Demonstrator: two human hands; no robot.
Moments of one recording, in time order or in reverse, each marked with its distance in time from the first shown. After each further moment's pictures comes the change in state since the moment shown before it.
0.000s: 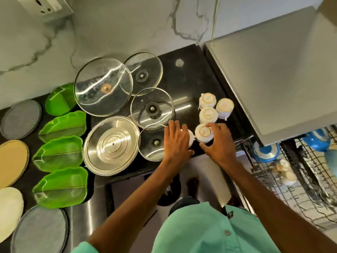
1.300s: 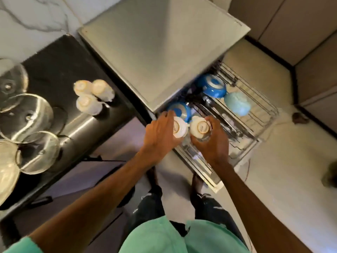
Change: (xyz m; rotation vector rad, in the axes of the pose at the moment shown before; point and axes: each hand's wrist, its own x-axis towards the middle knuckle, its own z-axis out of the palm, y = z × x) left_hand -0.056 0.316 0.011 -0.216 -0.091 0.357; right_hand -0.182 0.271 -0.131 0.217 0.506 0.341
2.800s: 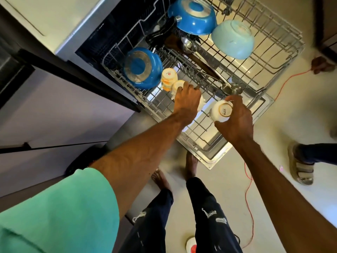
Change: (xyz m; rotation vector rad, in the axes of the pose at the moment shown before) left_hand 0.131 0.103 0.343 0.512 -0.156 0.283; right_hand 0.010 0.292 0.020 -0.168 -0.097 0.207
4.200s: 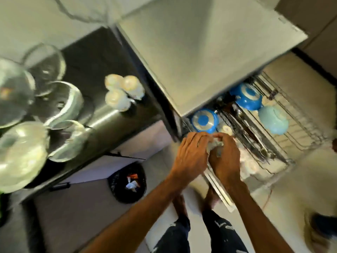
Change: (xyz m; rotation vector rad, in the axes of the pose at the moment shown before) left_hand -0.213 -0.180 -0.144 -0.642 0.632 -0.106; right_hand -0.064 -0.289 -0.006 0.246 -0.024 -0.299
